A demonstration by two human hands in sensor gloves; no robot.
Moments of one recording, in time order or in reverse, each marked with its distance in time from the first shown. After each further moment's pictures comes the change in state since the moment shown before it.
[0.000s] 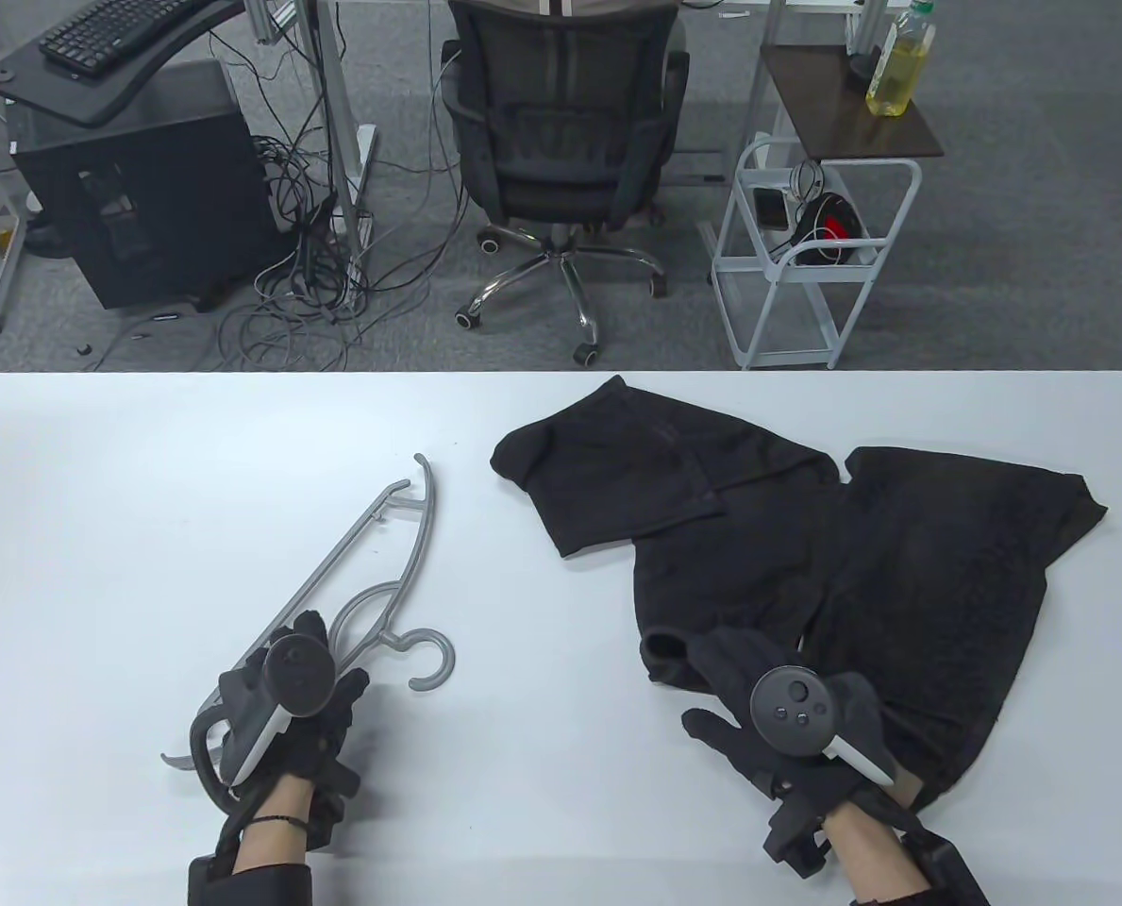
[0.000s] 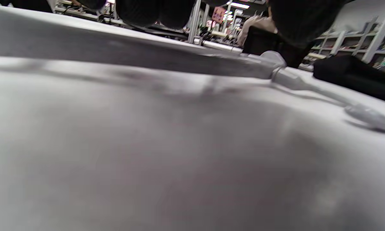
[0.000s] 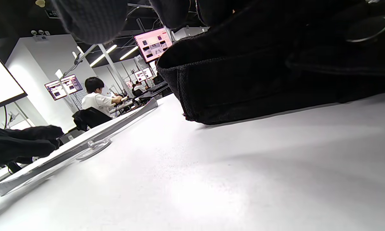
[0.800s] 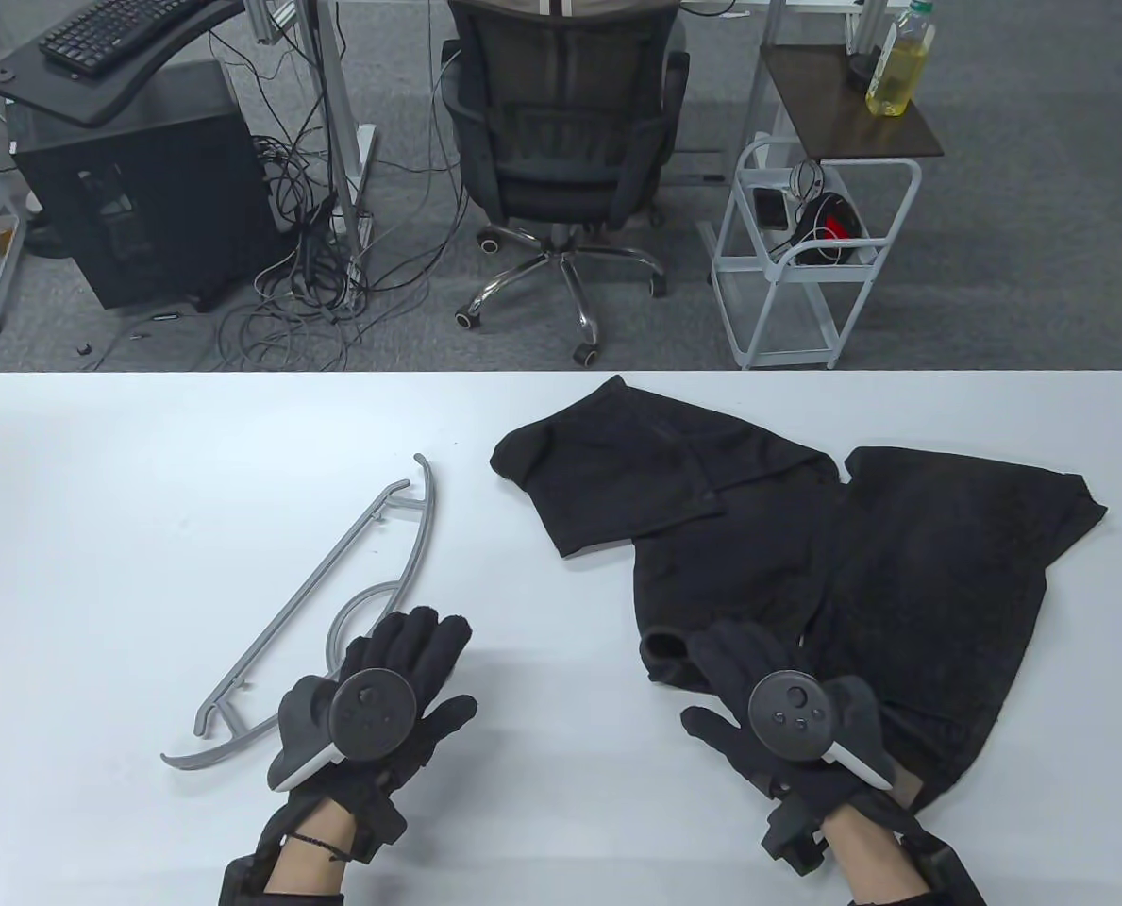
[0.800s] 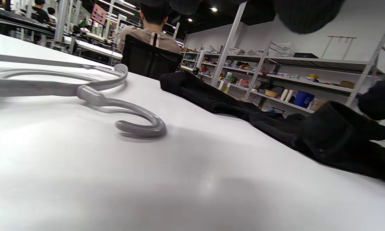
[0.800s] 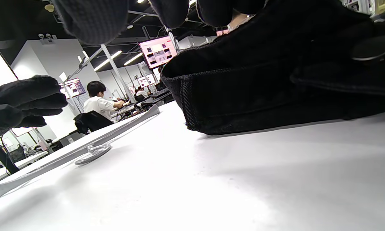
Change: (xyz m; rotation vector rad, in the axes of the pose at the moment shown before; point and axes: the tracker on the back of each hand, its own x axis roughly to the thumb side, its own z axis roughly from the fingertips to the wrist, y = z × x) left_hand 0.074 0.015 0.043 0.028 -0.588 0.080; right_hand 0.003 -0.001 0.001 -0.038 -0.018 0.024
